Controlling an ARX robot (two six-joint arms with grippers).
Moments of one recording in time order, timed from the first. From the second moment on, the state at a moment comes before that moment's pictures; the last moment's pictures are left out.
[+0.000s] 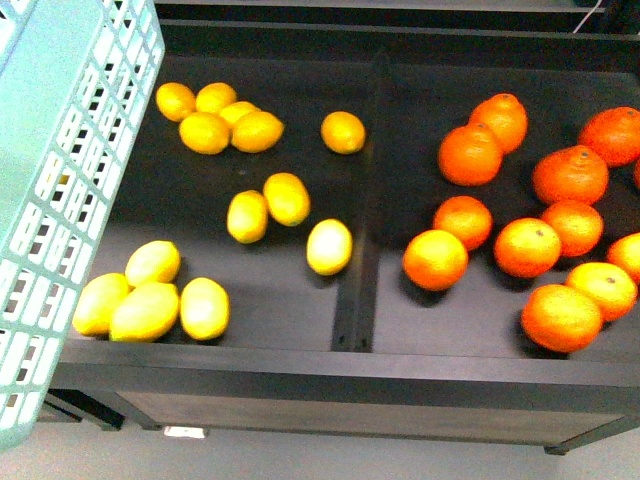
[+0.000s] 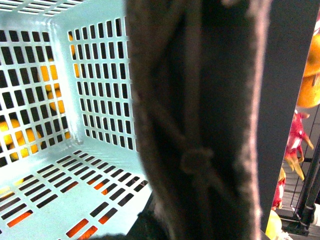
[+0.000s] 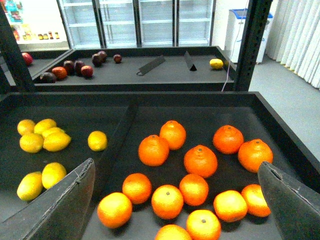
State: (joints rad) left arm 0.00 0.80 0.72 -0.11 0.00 -1.49; right arm 0.00 0.00 0.02 0.00 0.00 0.00
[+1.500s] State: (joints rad) left arm -0.01 0.85 0.80 -0.31 0.04 -1.37; right arm 0.00 0.00 0.02 0.00 0.00 0.00
